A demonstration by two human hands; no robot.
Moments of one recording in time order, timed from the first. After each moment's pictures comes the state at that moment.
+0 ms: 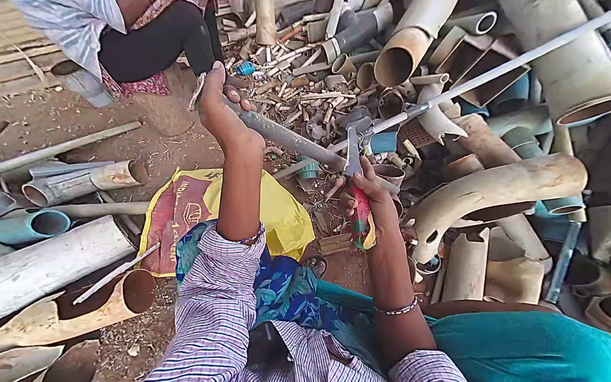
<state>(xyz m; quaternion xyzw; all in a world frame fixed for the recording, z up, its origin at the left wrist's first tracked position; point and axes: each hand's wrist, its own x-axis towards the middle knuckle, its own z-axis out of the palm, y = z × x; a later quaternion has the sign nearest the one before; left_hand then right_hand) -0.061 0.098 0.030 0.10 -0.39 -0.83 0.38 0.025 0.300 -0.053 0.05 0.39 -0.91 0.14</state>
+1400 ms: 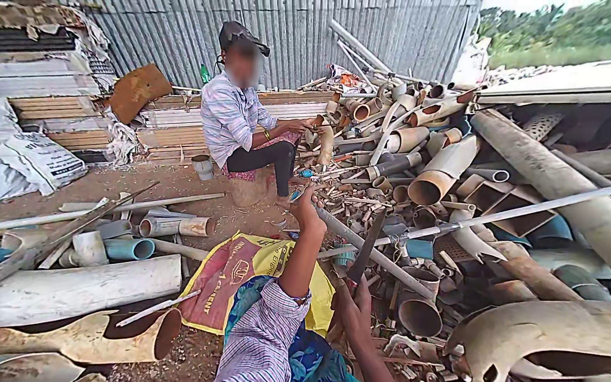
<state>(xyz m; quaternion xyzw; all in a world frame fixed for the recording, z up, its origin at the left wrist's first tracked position) -0.041 0.102 0.048 0.16 -0.32 -0.85 0.38 0.076 0.215 -0.079 -0.11 0.63 -0.76 -0.05</state>
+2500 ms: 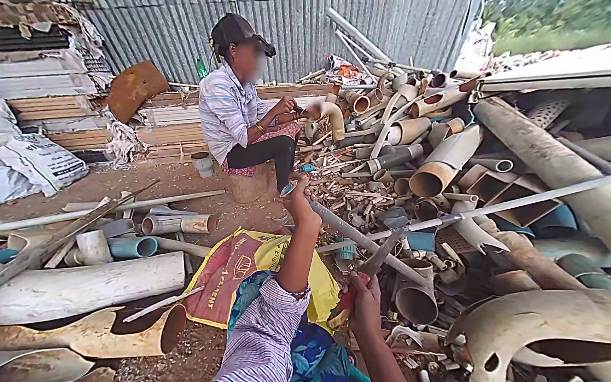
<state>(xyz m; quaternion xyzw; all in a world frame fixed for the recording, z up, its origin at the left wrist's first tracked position) -0.037 0.093 0.049 0.14 -0.33 -0.85 0.40 0.067 0.218 -0.071 0.07 0.48 -0.87 0.01</state>
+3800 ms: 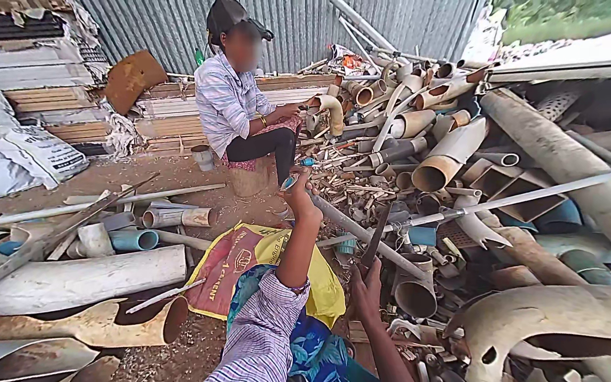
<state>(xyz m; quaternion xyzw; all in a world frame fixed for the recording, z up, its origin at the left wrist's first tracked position) -0.035 0.094 0.049 0.12 -0.33 -0.84 0.41 0.031 0.236 -0.126 -0.05 0.76 -0.64 -0.11</state>
